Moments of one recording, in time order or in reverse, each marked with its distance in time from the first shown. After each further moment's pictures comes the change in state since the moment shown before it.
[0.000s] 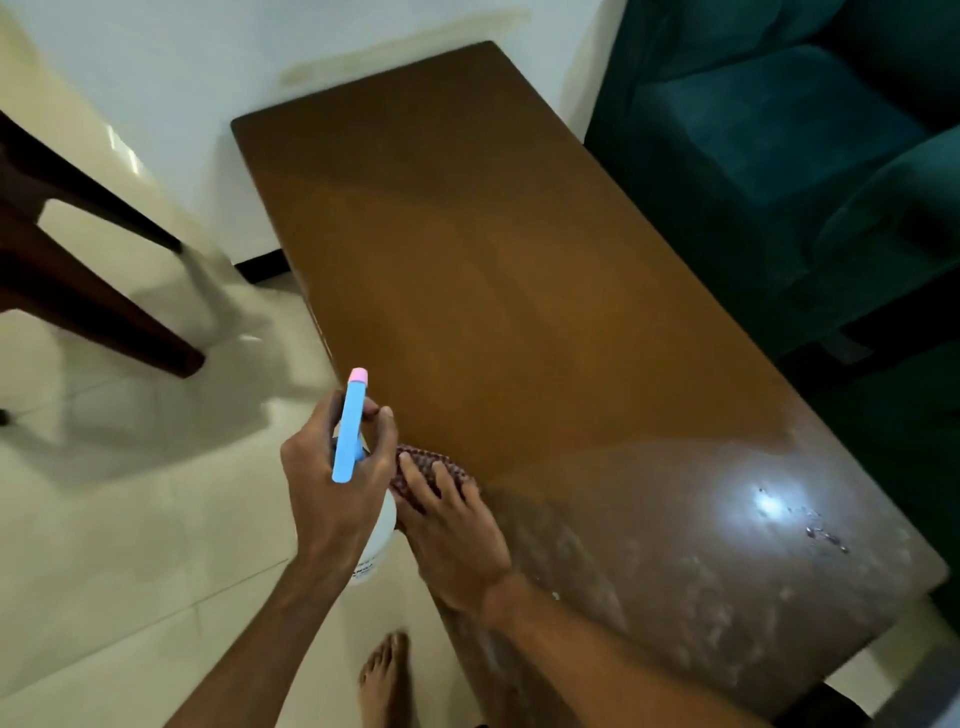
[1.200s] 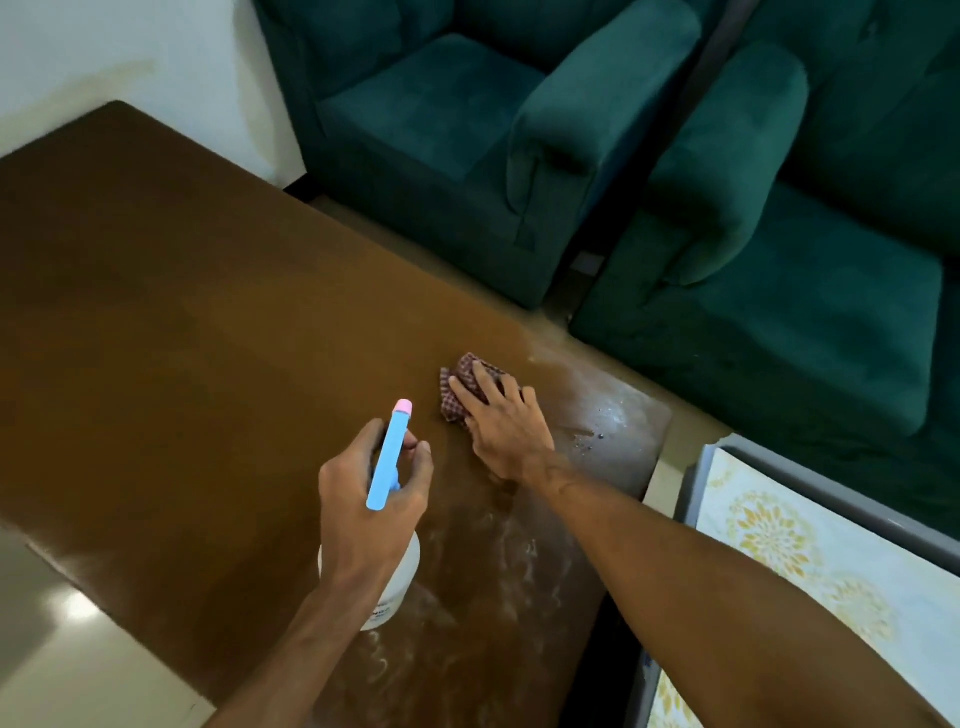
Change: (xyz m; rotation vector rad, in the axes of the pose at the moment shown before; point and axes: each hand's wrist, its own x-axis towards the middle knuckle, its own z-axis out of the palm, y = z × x) left_hand -0.104 0.114 0.174 -0.191 -0.582 0.219; right_hand -0.149 0.266 -0.052 0.034 0.074 0.775
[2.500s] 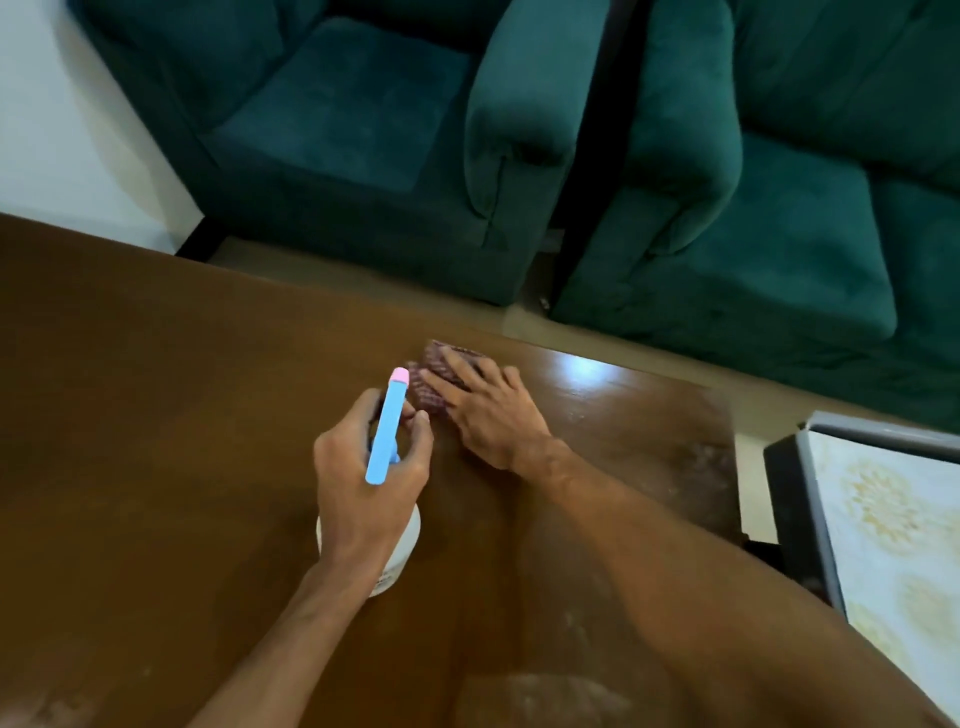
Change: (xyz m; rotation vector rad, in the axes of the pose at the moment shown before) left_hand 0.202 -0.059 -0.043 -0.025 -0.277 0.205; right_hand 0.137 -0.062 -0.017 0.009 0.063 0.133
